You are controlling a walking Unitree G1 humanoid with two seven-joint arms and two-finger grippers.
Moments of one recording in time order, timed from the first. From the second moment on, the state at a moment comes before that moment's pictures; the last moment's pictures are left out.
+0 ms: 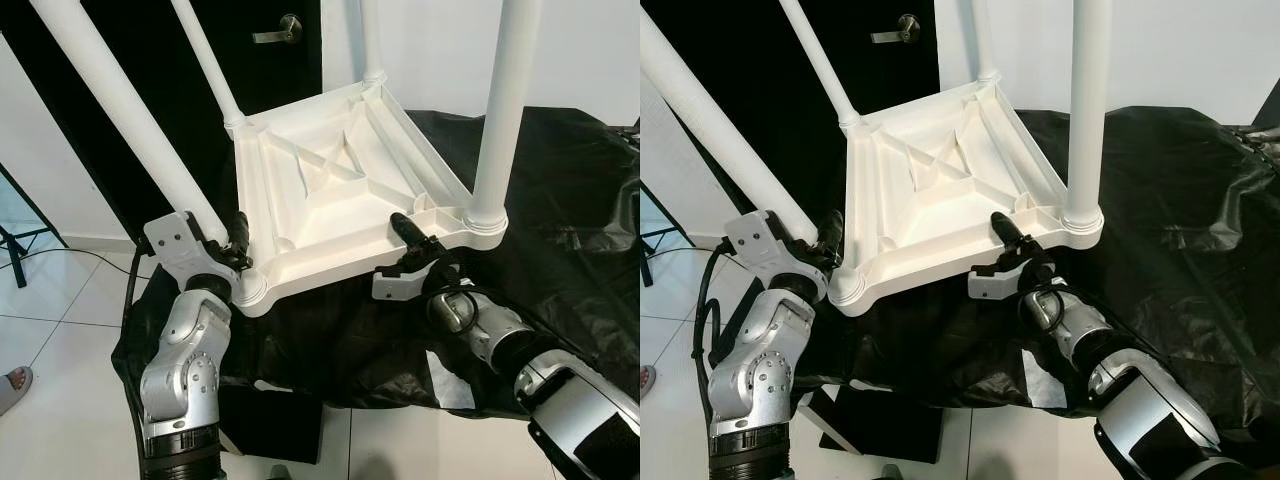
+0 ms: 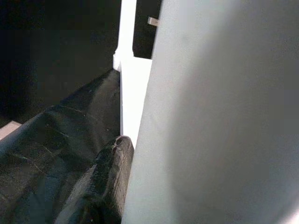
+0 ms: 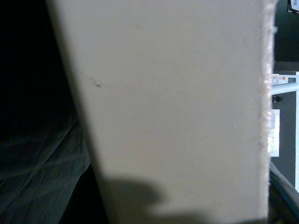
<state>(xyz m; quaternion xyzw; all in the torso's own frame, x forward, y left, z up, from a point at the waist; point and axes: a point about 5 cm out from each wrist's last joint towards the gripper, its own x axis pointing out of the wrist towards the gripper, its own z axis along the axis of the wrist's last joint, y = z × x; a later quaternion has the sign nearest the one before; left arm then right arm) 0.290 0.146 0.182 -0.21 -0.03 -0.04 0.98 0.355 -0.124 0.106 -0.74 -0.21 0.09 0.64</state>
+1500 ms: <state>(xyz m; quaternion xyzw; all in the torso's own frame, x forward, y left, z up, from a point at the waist) 0.199 0.221 0.264 -0.26 -0.17 -0.41 0.86 0.300 -0.101 0.107 -0.61 -0.11 -0.03 0.79</state>
